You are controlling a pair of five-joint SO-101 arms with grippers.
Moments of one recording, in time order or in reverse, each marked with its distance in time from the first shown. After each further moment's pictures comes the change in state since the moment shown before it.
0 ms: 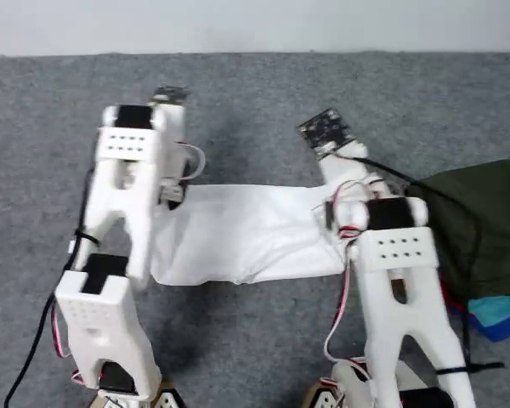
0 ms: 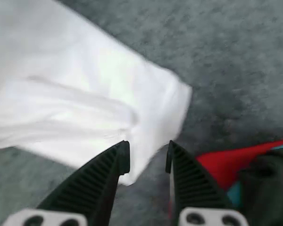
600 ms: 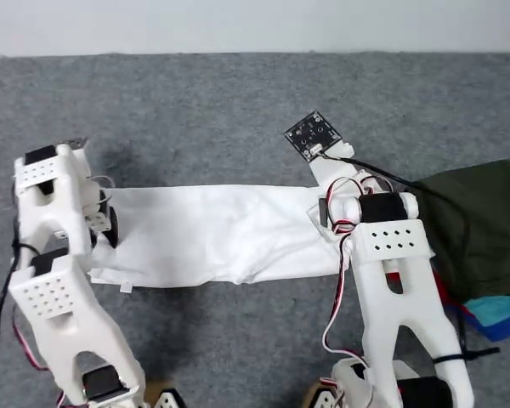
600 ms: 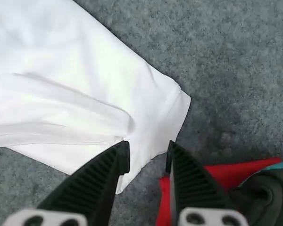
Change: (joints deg) left arm -25.1 15.0 7.0 -9.4 -3.8; right arm 1.2 3.4 -0.7 -4.4 5.7
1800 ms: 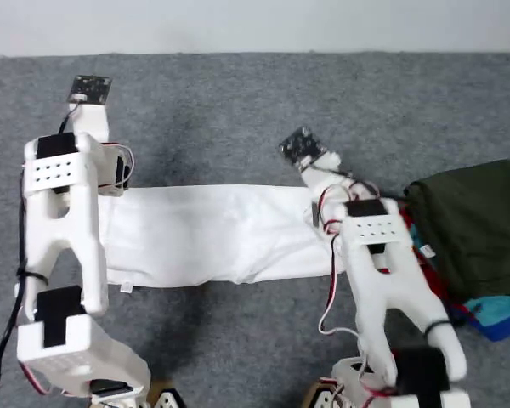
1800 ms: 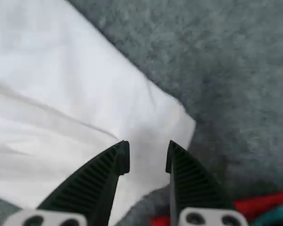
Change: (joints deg) left arm 6.0 -33.2 15.3 -13.5 -2.5; right arm 0.3 7.7 4.3 -15.6 3.9
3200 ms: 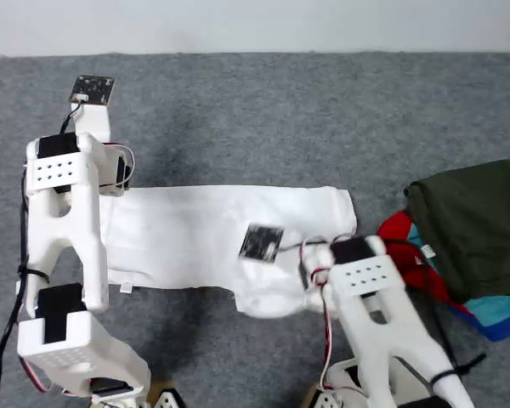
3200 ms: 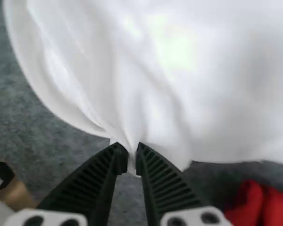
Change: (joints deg) left arm 1.8 2.6 0.1 -2.6 -3.1; right arm -7.0 -14.8 17.1 22.4 22.9
